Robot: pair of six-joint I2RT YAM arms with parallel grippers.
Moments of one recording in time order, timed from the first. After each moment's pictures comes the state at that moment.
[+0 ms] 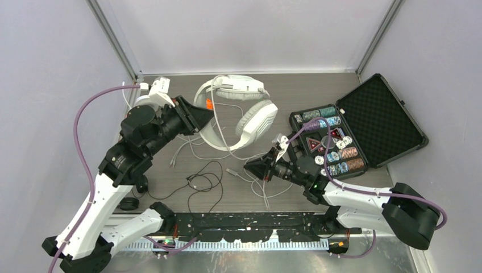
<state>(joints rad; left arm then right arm) -0.62 0.86 1.27 -0.51 0.02 -0.73 0.89 1.06 0.28 0.83 -0.23 0.44</state>
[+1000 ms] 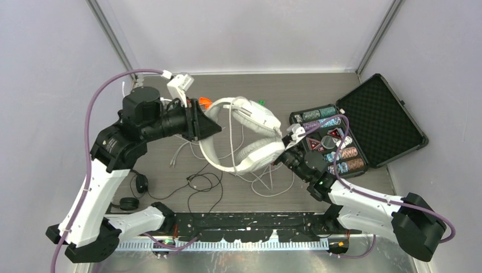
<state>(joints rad) -0.60 1.05 1.62 -0.89 0.33 -0.48 0.81 0.97 0.29 0.77 0.06 0.30</state>
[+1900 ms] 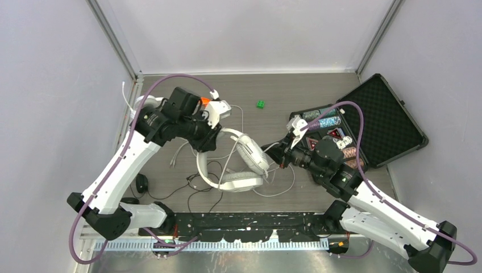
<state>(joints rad) -0.62 1.26 1.57 -1.23 0.34 0.20 0.79 0.72 0.58 0.12 -0.19 0.18</state>
